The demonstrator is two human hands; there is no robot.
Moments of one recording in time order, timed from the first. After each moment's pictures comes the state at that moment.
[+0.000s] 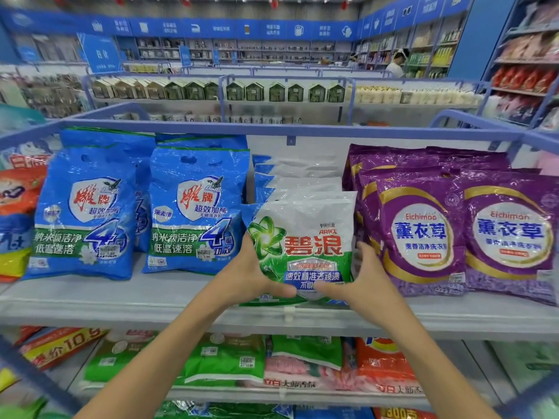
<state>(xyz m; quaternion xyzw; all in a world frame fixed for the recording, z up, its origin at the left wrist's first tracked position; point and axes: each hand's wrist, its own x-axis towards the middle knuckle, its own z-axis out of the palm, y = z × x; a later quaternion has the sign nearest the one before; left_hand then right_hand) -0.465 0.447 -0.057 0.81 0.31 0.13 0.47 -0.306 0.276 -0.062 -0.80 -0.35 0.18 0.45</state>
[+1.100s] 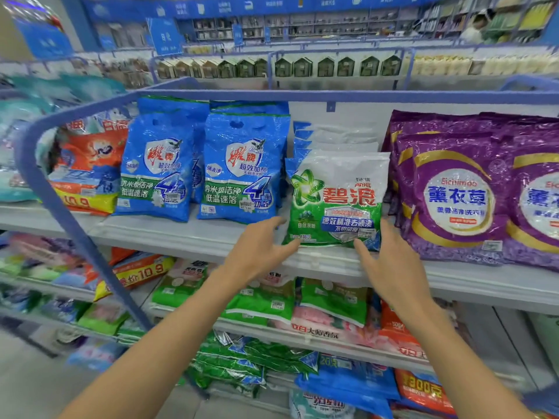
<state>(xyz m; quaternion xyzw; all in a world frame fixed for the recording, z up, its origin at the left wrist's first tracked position) -0.512 0.407 -0.076 0.88 0.37 0.19 0.22 -0.323 0.251 -0.094 -0.84 -0.43 0.01 0.32</state>
